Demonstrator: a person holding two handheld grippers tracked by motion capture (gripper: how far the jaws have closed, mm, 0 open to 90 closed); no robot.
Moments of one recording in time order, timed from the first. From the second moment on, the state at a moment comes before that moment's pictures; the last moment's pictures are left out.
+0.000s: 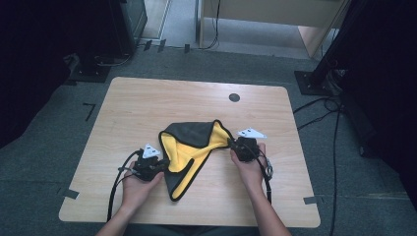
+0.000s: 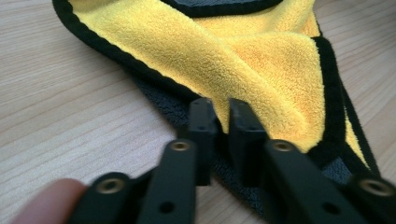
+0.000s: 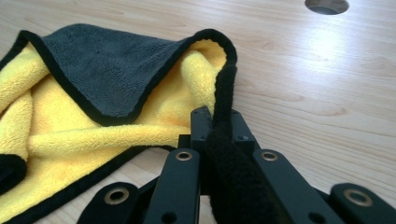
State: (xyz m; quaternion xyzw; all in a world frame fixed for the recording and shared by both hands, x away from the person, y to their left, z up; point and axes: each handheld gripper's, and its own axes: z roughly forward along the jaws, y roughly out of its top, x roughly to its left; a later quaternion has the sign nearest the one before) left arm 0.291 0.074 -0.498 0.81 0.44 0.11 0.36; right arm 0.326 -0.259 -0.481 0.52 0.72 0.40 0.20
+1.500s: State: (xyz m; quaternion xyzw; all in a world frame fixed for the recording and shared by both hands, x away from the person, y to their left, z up) left arm 0.300 0.117 -0.505 0.82 0.45 0.15 0.33; right arm 0.284 -0.224 -0.508 0.34 0.86 0.34 0.16
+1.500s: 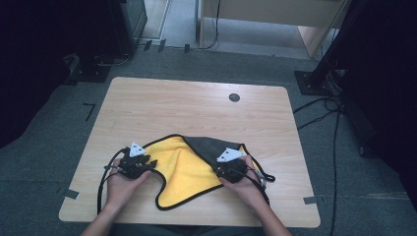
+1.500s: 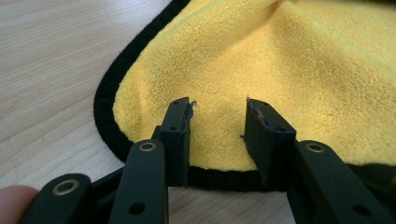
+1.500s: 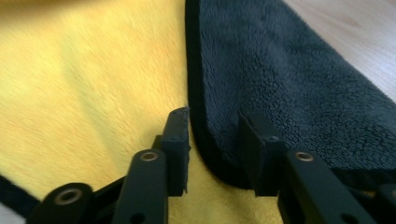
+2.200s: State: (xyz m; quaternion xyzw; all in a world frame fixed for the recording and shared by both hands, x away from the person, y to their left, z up) left arm 0.338 0.118 -0.491 0.80 0.48 0.20 0.30; right arm 0.358 -0.278 -0.466 0.47 0.76 0.36 0.27
